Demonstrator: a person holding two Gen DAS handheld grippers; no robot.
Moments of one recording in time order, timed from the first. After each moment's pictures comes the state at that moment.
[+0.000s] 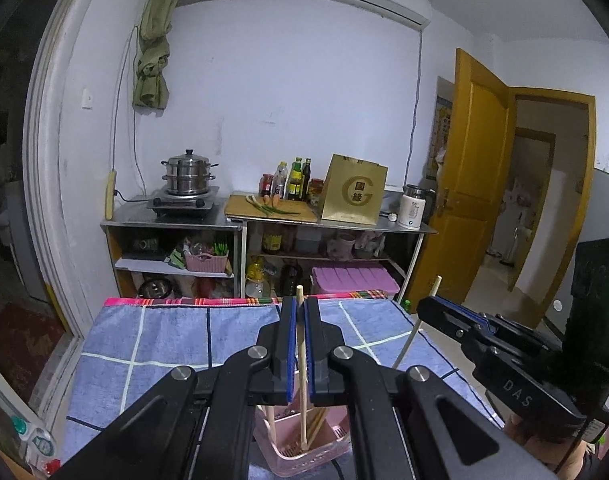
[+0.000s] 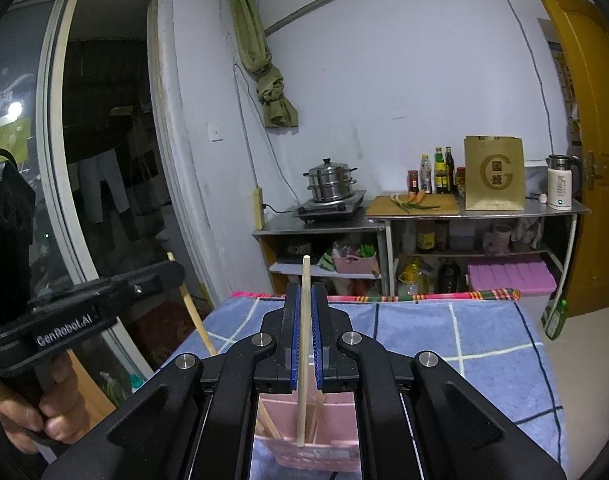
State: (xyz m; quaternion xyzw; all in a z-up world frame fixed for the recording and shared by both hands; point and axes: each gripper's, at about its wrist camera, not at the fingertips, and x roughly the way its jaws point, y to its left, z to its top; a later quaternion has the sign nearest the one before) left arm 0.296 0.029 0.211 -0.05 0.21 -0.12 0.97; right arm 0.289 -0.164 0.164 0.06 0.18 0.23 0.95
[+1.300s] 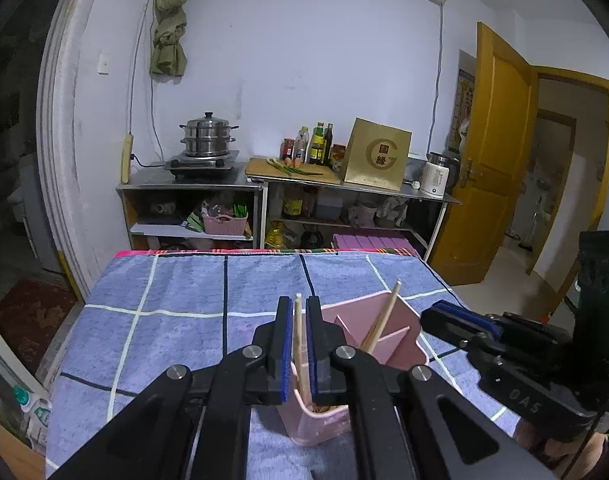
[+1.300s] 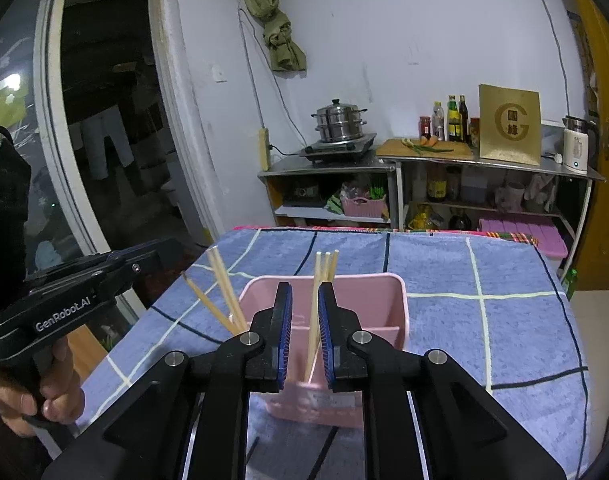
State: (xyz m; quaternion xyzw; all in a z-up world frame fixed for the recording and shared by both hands) left arm 0.285 0.035 0.131 -0.04 0.26 -0.08 0.96; right arm 0.285 -0.158 0.095 0.04 0.26 0.25 0.93
